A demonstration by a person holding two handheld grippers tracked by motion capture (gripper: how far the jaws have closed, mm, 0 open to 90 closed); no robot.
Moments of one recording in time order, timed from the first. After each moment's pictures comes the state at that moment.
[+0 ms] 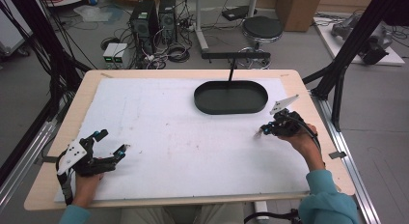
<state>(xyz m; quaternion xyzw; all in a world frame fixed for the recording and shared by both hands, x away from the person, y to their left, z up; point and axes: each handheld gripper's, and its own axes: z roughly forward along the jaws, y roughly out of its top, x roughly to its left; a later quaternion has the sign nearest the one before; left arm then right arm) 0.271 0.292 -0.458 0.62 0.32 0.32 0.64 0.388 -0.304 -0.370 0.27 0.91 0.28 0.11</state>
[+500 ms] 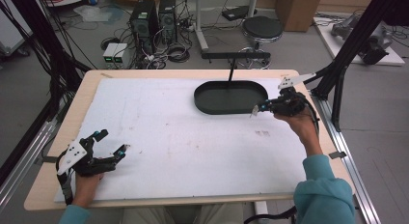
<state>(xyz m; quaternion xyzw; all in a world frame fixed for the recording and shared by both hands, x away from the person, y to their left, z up) 0.271 0.292 -0.458 0.63 0.32 0.32 0.64 0.412 -0.299 -0.313 0.29 0.85 0.42 0.11</state>
